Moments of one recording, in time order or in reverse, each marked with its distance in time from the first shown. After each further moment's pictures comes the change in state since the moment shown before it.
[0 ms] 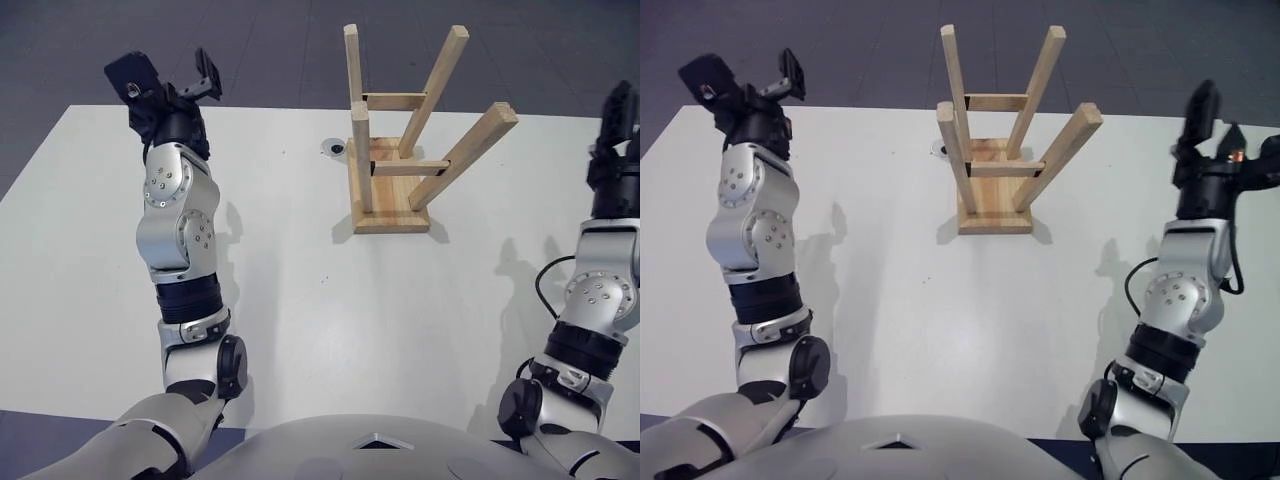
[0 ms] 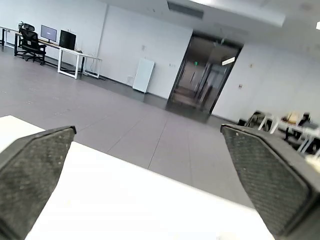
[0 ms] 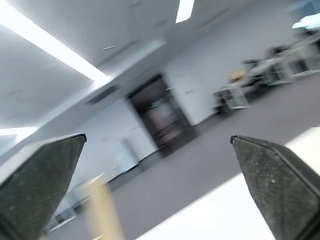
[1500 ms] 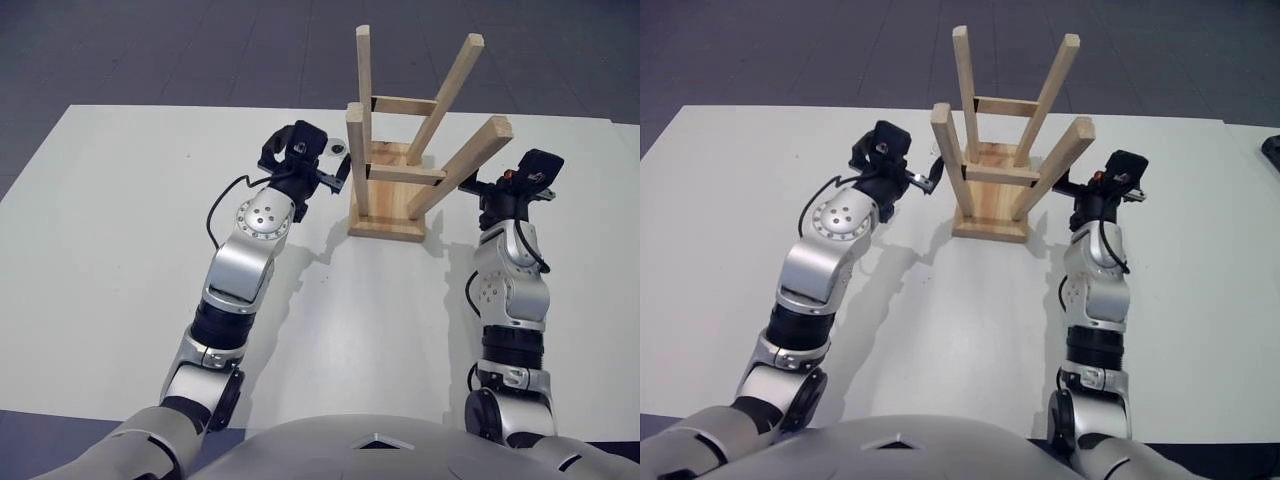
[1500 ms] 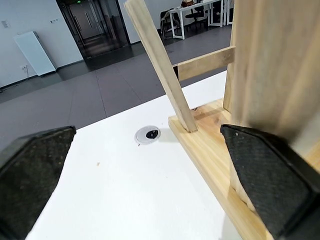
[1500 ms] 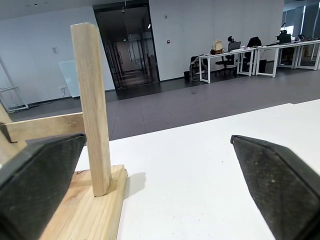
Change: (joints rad) left arm 0.111 0.018 -0.410 -0.122 0.262 0.208 -0.298; right arm 0.128 0.216 0.336 -0.186 -0.423 0.105 -0.057
